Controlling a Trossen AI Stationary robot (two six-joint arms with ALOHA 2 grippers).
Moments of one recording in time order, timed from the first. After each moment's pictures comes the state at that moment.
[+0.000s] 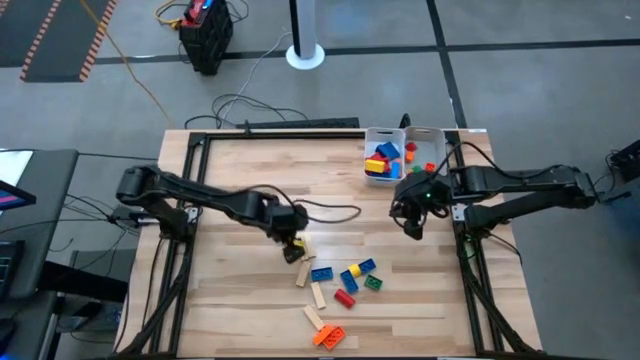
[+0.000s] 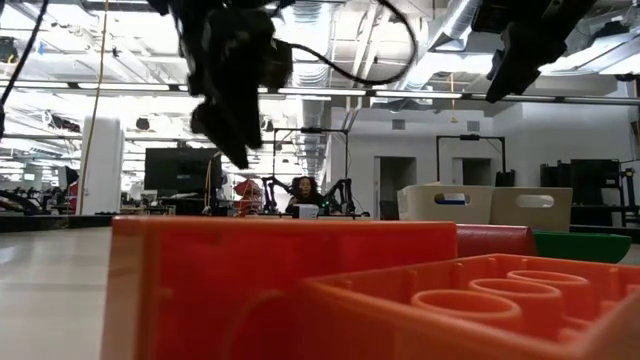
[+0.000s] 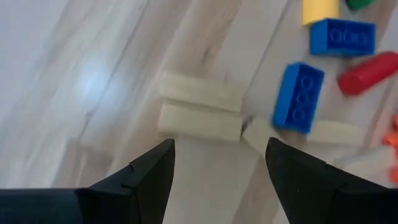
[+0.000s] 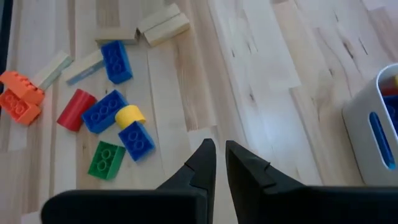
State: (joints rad) left arm -0.10 1.62 1.16 -0.60 0.00 -0.58; right arm -0.01 0.97 0.87 -0.76 0.00 0.24
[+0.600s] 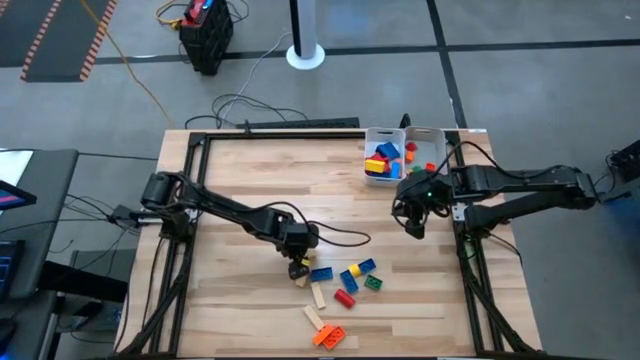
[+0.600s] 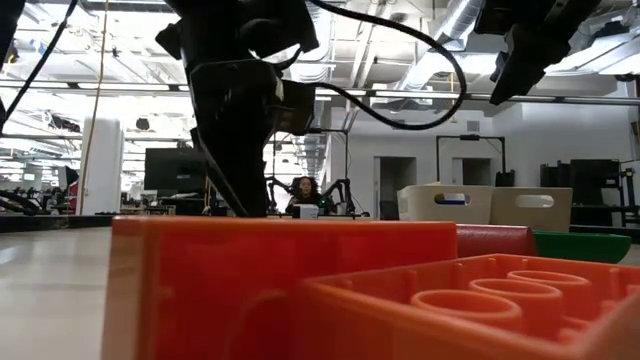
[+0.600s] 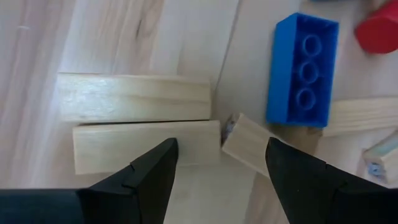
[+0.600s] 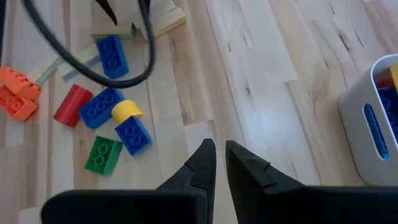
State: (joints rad) left arm -0.15 1.83 1.15 -0.47 0.09 -0.47; right arm -0.01 0.96 0.87 -0.79 0.00 0.24
